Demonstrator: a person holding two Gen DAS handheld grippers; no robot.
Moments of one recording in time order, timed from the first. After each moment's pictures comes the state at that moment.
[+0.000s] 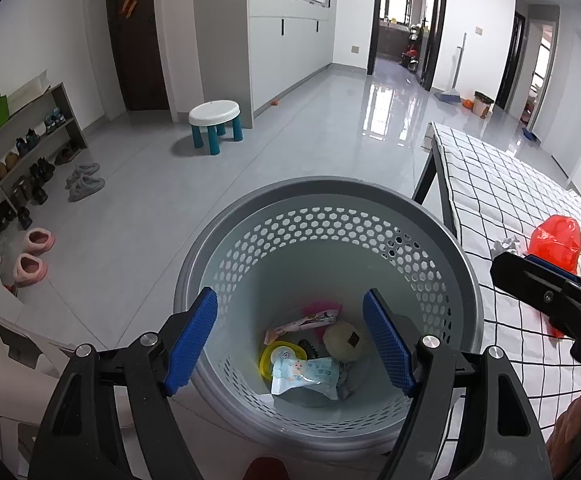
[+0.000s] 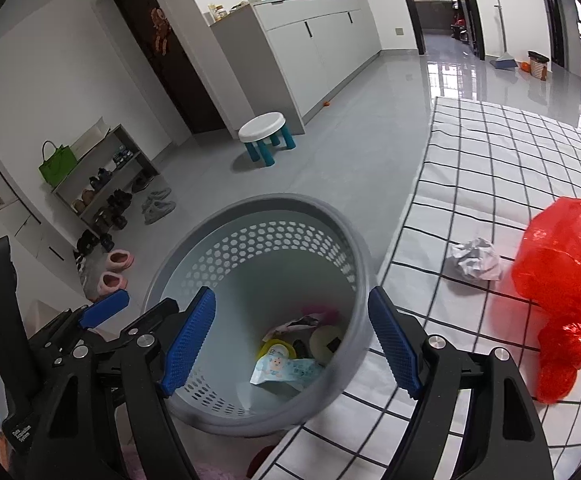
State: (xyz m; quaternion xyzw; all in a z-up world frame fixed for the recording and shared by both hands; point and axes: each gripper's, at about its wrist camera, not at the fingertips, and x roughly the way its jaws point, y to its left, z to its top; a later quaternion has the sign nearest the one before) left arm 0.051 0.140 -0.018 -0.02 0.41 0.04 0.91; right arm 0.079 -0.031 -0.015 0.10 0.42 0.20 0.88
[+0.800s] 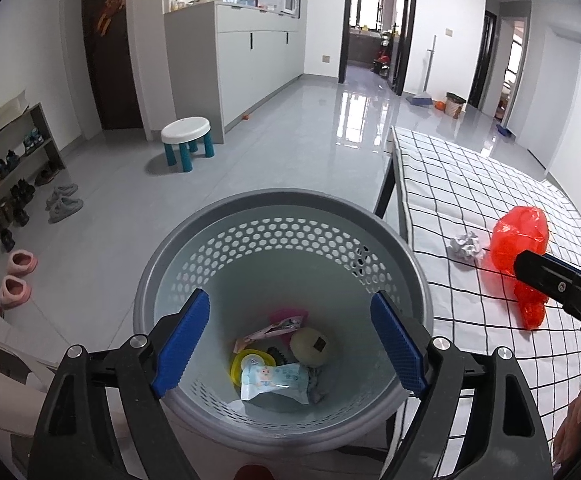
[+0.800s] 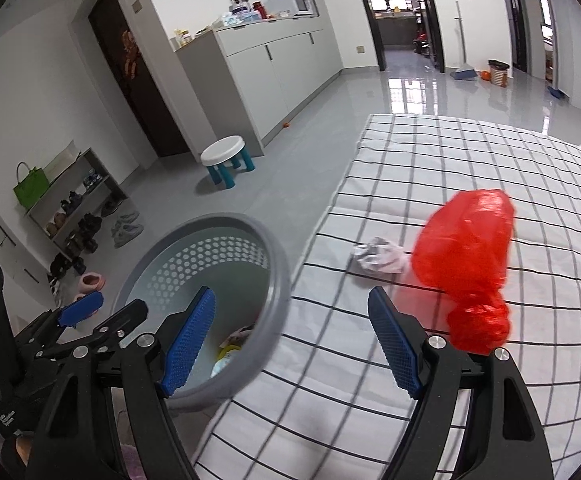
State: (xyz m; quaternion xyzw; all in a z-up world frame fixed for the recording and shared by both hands) left arm 0.044 0.101 -0.009 -0.01 0.39 -0.01 0.92; right arm 0.049 -0.096 -0.006 0.11 0.39 0.13 0.90
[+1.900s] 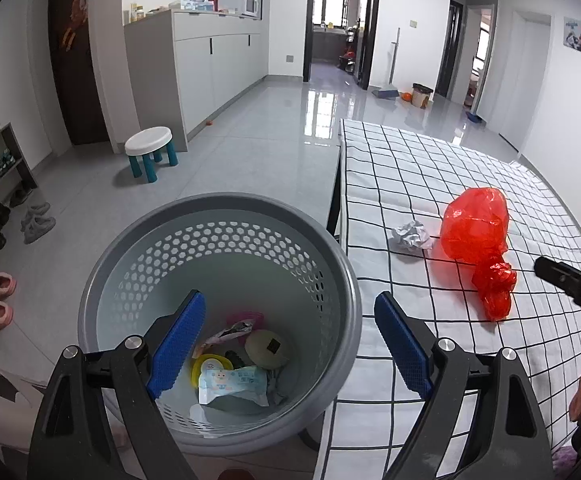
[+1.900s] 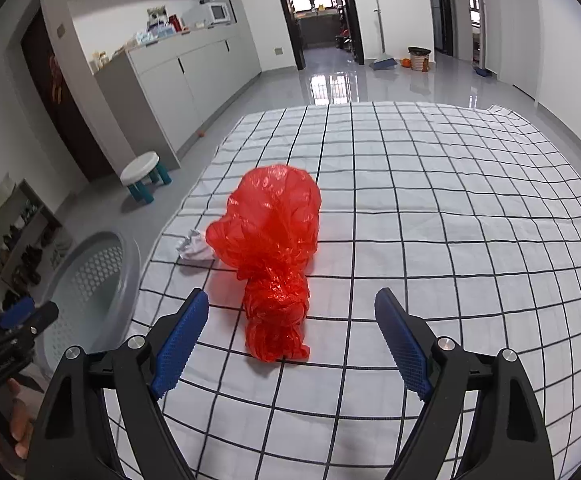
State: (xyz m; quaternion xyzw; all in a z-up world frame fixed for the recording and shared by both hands) left arm 0.045 0.046 -0.013 0.01 0.38 -0.06 0.92; right arm 0.026 -0.217 -0.033 0.12 0.41 0.00 0.91
